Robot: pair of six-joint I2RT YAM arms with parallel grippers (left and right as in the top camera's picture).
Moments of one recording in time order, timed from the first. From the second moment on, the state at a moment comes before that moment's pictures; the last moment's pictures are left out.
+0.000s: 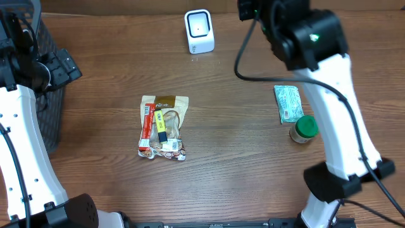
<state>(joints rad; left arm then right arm) 0.32 1.63 1.92 -1.38 -0.03 -0.26 0.45 1.95 2.43 -0.96 0.36 0.06</state>
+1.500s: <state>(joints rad) 0.32 1.63 1.92 -1.38 -0.03 -0.26 0.58 2.62 2.41 -0.25 0.77 -0.72</state>
